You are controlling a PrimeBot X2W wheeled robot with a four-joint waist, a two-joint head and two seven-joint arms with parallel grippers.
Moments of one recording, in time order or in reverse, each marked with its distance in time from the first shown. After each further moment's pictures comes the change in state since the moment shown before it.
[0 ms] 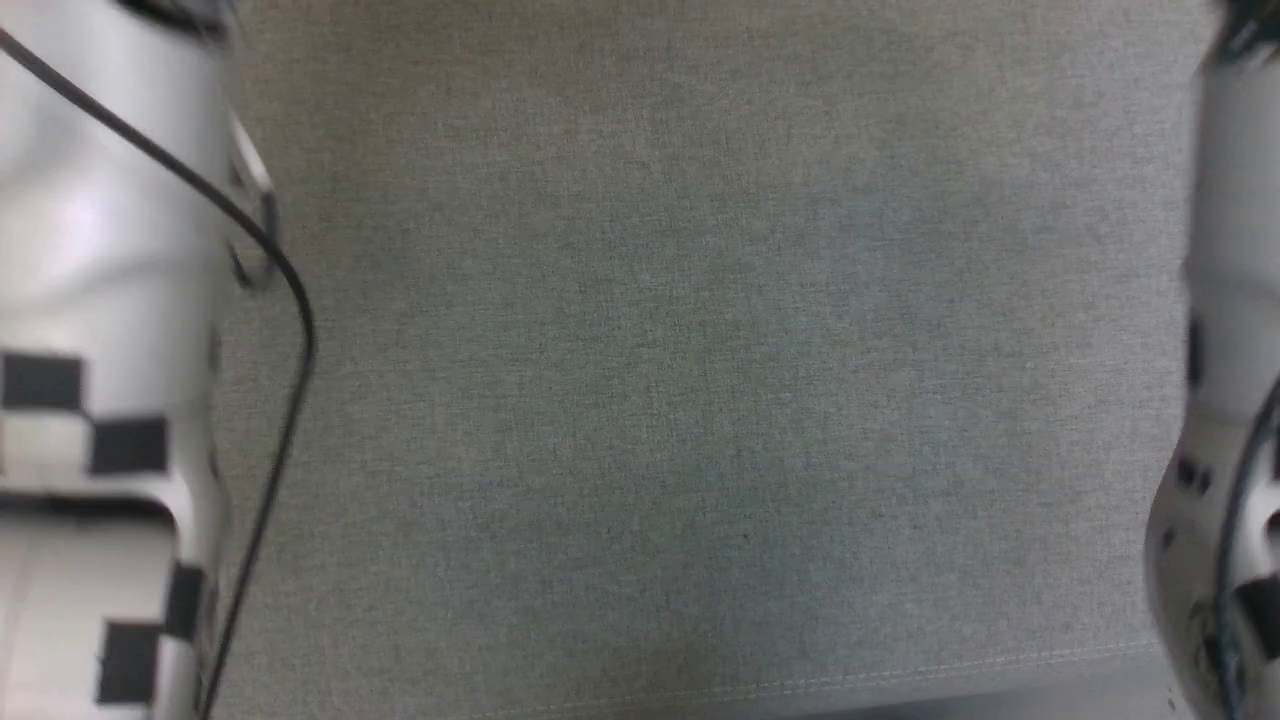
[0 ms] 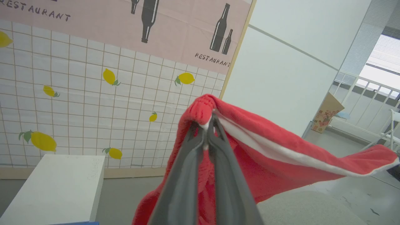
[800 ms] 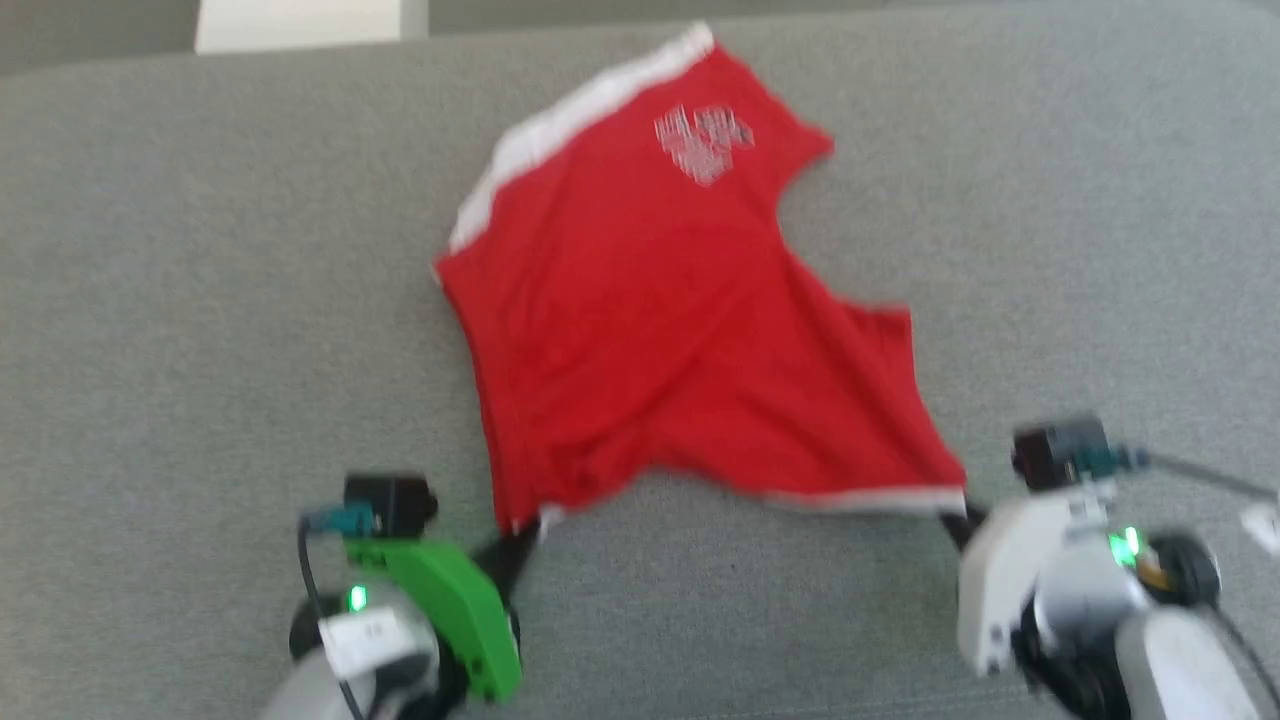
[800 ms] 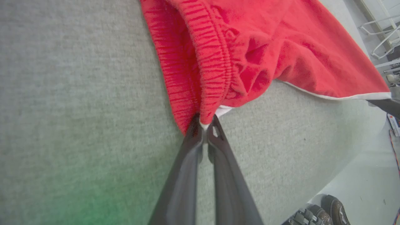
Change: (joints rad) left arm 1.120 0.078 -0.208 -0.290 -0.163 0.091 0.249; right arm 1.081 -0.070 0.130 -0.337 0.184 0.000 0.360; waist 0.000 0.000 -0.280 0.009
